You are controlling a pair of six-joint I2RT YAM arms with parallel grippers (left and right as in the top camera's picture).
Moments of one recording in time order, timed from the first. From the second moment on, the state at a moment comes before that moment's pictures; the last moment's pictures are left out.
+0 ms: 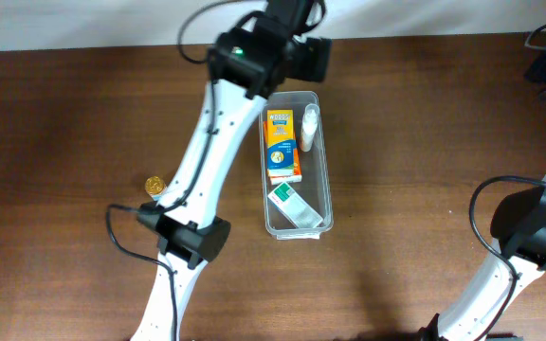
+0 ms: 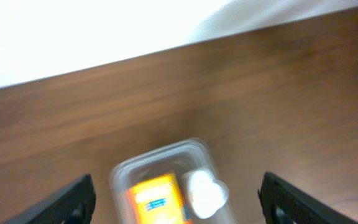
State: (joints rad) left arm -0.54 2.43 2.96 -1.32 -0.08 -0.23; right arm -0.44 2.20 2.45 -1.35 0.33 0.33
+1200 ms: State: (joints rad) left arm -0.08 2.20 2.55 -1.69 -0.08 -0.10; right arm -0.44 2.20 2.45 -1.35 0.33 0.33
